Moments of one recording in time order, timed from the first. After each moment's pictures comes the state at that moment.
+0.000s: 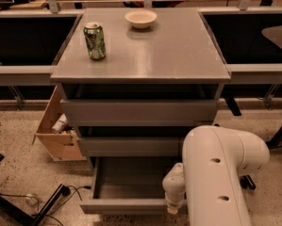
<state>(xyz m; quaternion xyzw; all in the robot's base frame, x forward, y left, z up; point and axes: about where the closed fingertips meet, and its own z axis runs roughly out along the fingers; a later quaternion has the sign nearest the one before) 0.471 -0.161 0.193 0.60 -0.80 -0.02 0.05</state>
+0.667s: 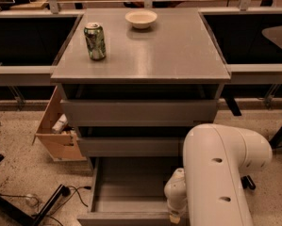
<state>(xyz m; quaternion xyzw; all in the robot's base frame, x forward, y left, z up) 0.437 -0.174 0.201 0.57 -0.81 -0.02 0.08</state>
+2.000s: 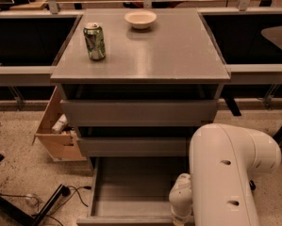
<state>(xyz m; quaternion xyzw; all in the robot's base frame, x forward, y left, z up) 0.409 -0.184 0.208 0.54 -0.84 -0.02 0.08</state>
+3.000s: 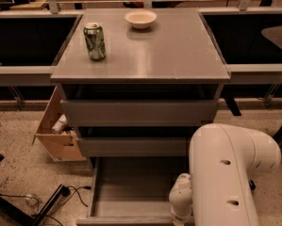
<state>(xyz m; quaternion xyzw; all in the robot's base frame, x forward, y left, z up) 0.409 -0.184 0.208 0.54 -0.84 -0.02 0.08</state>
